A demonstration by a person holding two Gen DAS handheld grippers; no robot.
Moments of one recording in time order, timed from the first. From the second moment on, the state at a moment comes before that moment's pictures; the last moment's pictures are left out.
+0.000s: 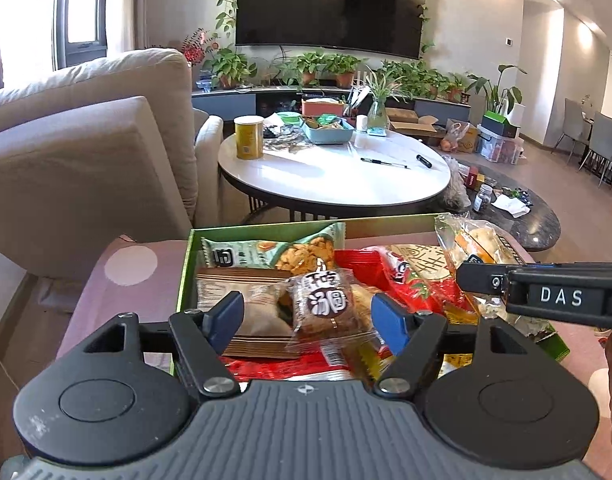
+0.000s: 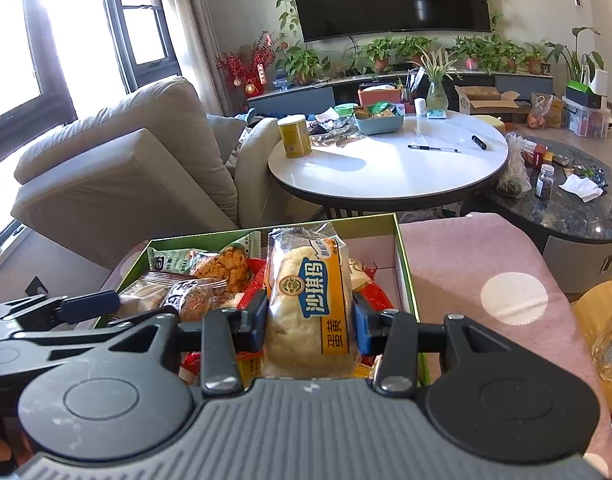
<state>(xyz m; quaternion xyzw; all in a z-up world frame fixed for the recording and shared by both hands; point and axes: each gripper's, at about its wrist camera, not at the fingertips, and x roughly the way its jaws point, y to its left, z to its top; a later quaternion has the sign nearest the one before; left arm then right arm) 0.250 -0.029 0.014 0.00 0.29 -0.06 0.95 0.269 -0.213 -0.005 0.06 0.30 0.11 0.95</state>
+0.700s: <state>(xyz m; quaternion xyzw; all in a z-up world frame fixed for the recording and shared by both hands) 0.248 -0.026 0.011 -0.01 0.29 -0.06 0.95 0.271 -0.218 0.000 0.11 0.28 0.12 0.95</state>
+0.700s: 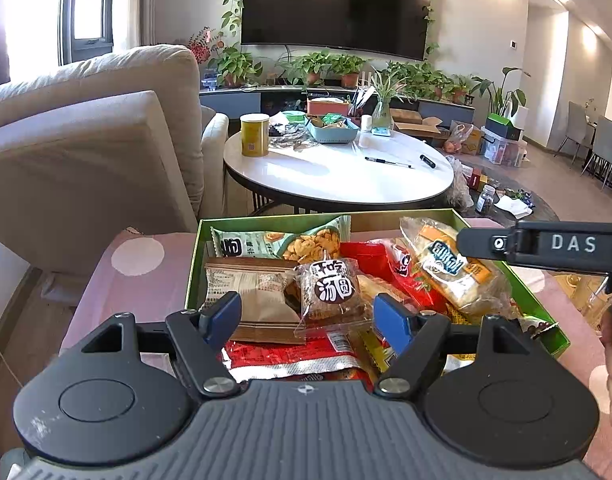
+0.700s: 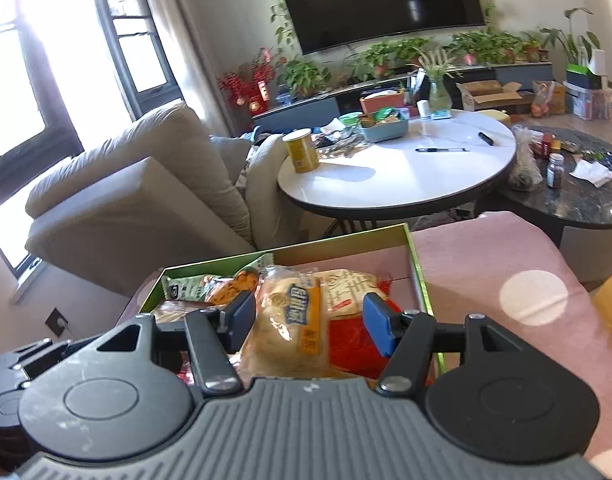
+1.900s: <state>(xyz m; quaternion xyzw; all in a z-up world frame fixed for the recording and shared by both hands) 0.144 -0.017 0.049 0.01 0.22 -0.01 0.98 0.169 -0.213 0.023 0.07 0.23 0.14 0.96</state>
